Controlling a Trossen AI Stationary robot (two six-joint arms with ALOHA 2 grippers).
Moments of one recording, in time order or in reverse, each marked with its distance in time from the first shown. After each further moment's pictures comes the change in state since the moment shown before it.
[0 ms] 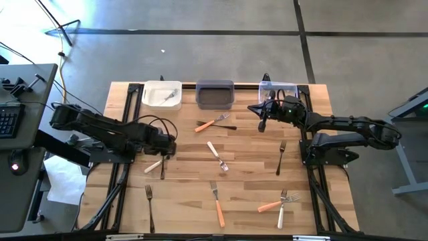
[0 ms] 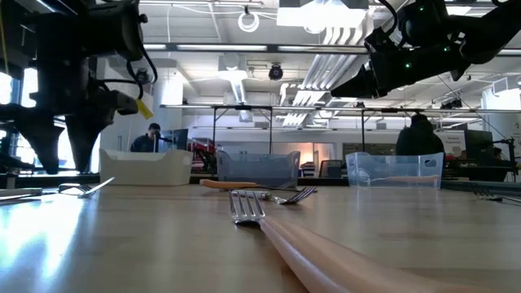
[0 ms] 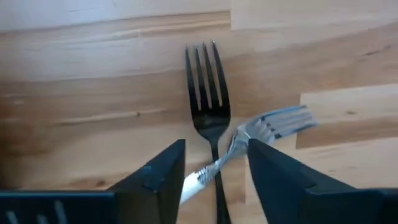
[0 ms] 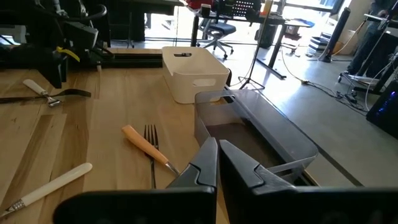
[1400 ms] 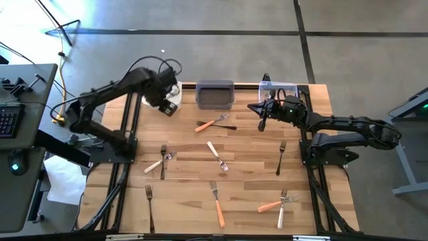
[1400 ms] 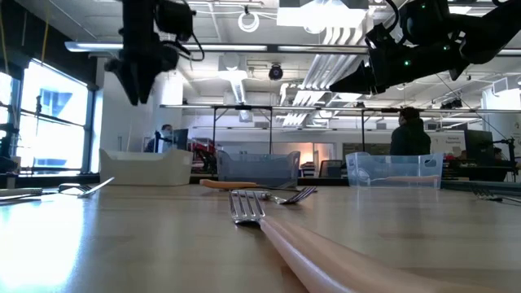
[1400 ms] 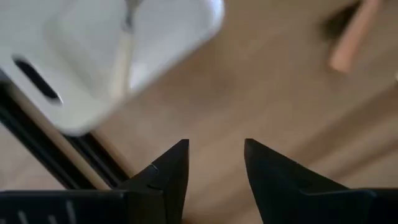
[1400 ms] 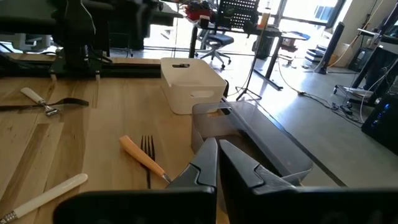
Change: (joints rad) left arm 0.674 0.192 0.694 -0.531 -0.056 1.202; right arm 0.000 0.000 0.000 0.043 0.000 -0.018
